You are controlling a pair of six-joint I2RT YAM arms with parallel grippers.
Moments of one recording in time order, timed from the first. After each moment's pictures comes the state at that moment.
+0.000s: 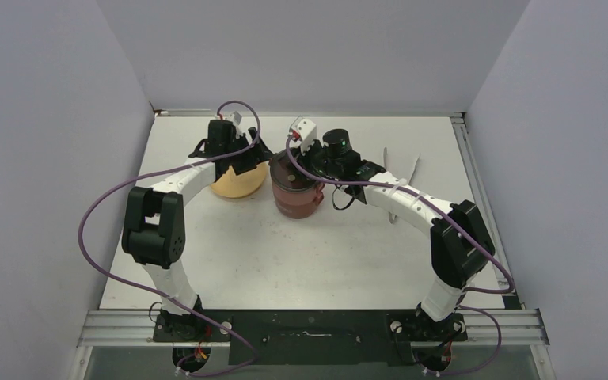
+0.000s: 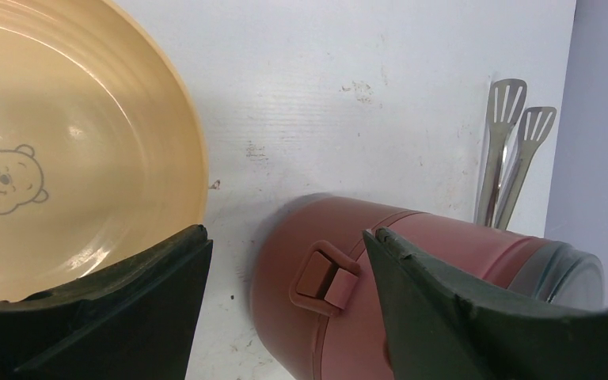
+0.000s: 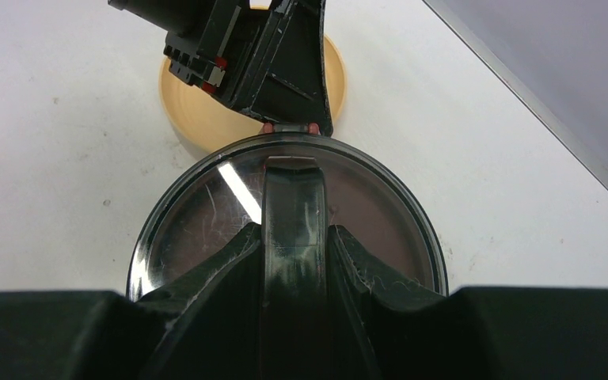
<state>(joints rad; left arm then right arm) -0.23 1.82 1.27 -0.14 0.31 -0.63 0.67 1.73 1.29 0.05 -0.27 -0.18</state>
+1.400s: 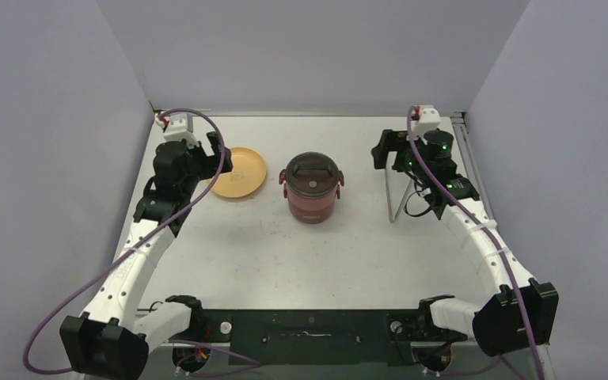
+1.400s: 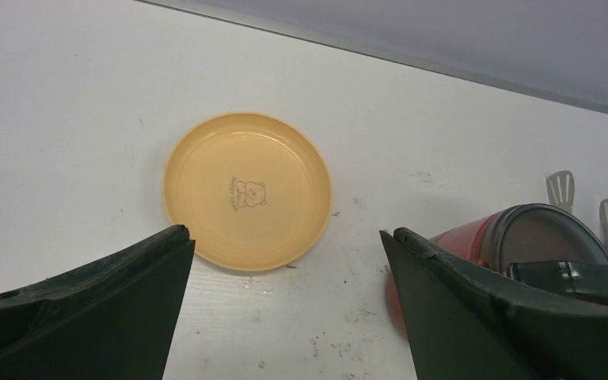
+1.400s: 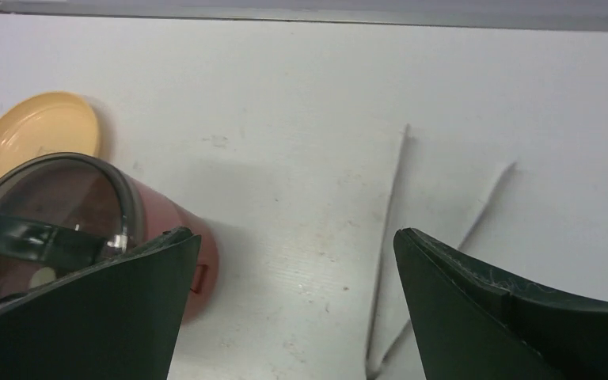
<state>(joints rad) -0.21 1.10 1.01 -0.23 -0.11 -0.36 0.27 1.23 1.07 -0.19 -0.08 0.14</state>
